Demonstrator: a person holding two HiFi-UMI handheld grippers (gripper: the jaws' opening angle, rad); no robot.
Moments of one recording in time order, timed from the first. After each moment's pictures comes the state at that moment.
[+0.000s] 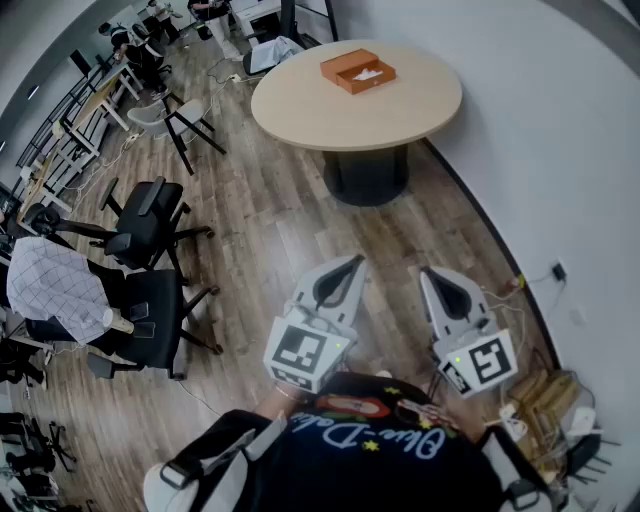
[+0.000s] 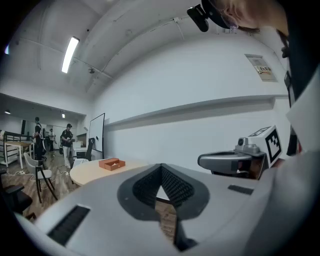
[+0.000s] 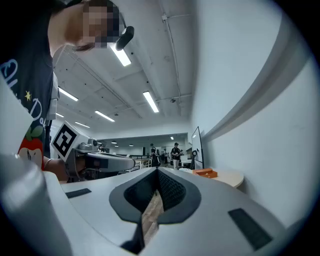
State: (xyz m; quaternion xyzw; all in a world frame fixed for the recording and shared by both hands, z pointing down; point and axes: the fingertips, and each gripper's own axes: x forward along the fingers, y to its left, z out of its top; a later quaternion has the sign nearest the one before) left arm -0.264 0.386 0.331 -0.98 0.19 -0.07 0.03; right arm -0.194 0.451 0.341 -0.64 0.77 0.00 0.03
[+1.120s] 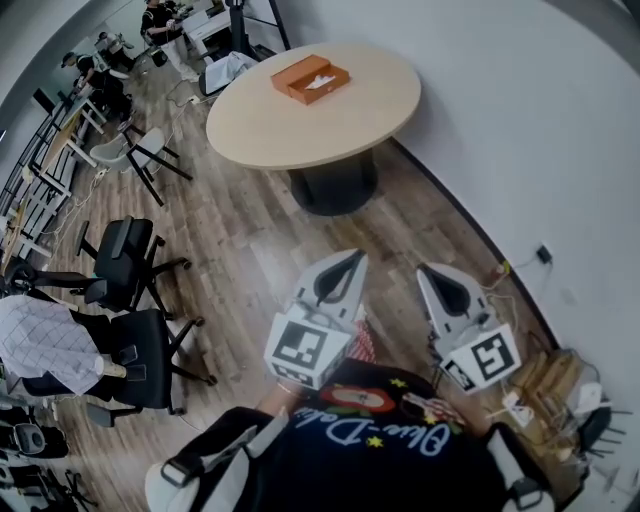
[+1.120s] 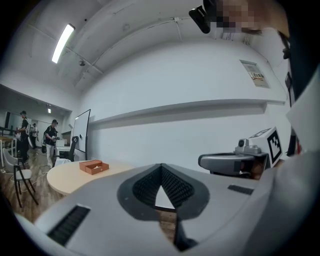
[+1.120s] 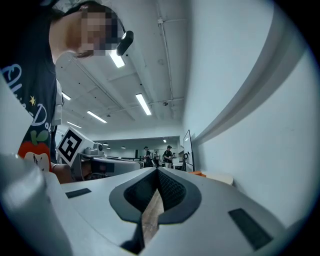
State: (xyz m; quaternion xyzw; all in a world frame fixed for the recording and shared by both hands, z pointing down) left arm -0.174 0.361 0.335 -0.99 0.13 -0.05 0.01; right arm -0.129 0.433 0.339 -0.67 0.74 0.02 0.05
